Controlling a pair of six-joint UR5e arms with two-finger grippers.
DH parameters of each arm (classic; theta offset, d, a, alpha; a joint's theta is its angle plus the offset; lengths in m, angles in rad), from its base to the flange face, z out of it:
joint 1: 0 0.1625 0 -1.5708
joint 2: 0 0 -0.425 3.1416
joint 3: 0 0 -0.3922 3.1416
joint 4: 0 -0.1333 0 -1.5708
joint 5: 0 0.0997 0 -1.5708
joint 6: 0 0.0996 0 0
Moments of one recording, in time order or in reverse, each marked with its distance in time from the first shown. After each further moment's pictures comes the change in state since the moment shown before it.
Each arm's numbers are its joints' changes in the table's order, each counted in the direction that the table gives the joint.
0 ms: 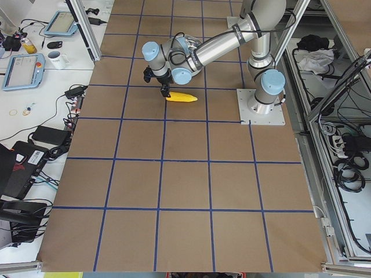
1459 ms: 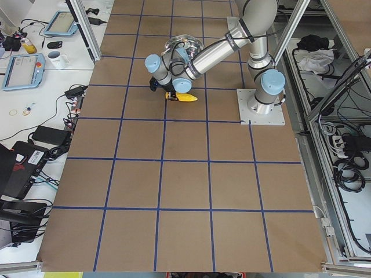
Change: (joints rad) left arm 0.000 0.071 -0.058 -0.020 -0.004 -0.009; right arm -0.001 -0.001 0.000 -0.001 -0.002 -0.028
